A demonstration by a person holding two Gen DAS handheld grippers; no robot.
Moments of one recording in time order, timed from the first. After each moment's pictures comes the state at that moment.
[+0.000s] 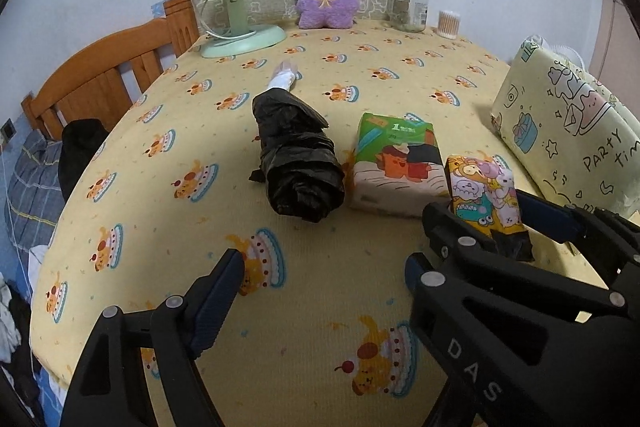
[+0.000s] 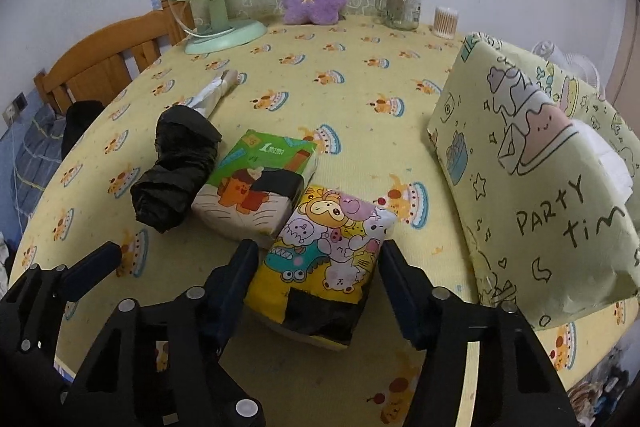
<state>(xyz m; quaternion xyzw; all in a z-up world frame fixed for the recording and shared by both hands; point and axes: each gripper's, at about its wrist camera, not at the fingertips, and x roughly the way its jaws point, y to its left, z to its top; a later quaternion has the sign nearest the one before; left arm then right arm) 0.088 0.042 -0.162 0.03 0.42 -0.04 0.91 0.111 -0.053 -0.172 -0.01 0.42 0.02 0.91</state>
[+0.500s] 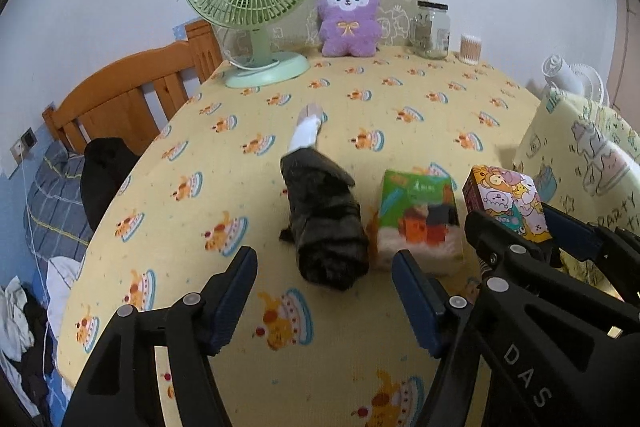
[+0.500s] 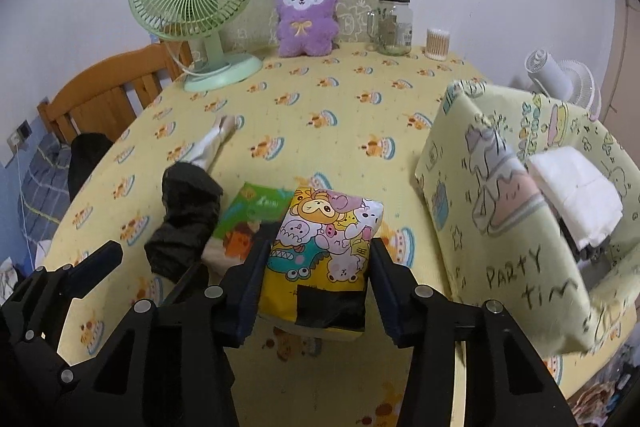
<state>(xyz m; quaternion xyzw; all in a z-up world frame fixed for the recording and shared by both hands) 0.107 0.044 -0.137 0.04 0.38 0.00 0.92 0.119 -0.063 -0.142 0.01 0.39 0.02 0.92</state>
